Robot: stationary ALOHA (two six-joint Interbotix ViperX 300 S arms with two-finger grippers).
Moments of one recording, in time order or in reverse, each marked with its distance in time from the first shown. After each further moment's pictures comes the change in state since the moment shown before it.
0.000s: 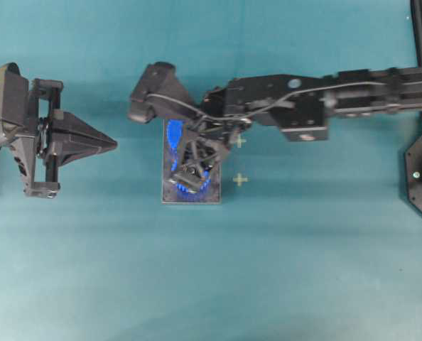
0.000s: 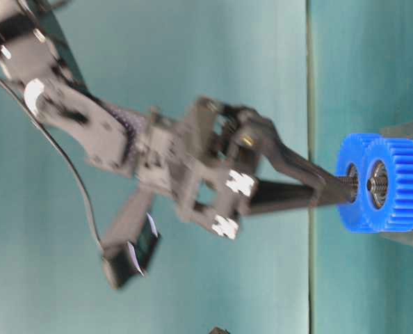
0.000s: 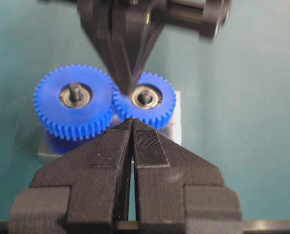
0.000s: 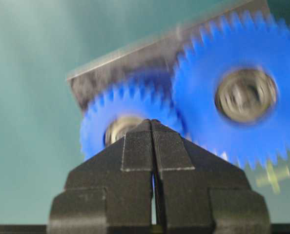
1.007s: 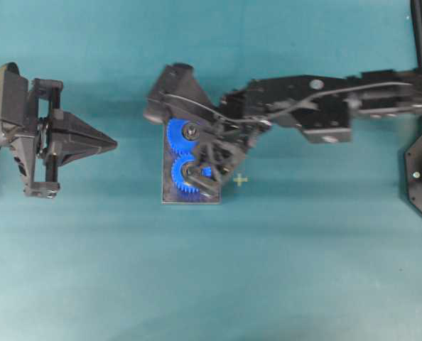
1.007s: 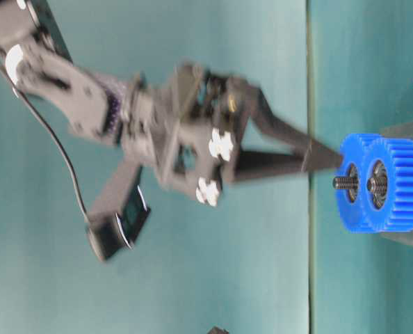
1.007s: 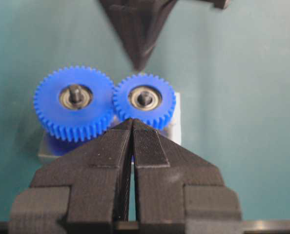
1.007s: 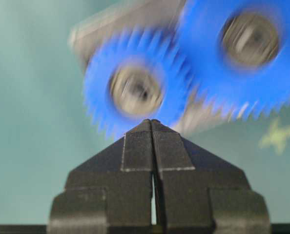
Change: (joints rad) left arm 0.000 -0.002 0.000 0.000 -0.002 0.000; right arm 0.008 -0.072 0.066 0.003 0.014 0.043
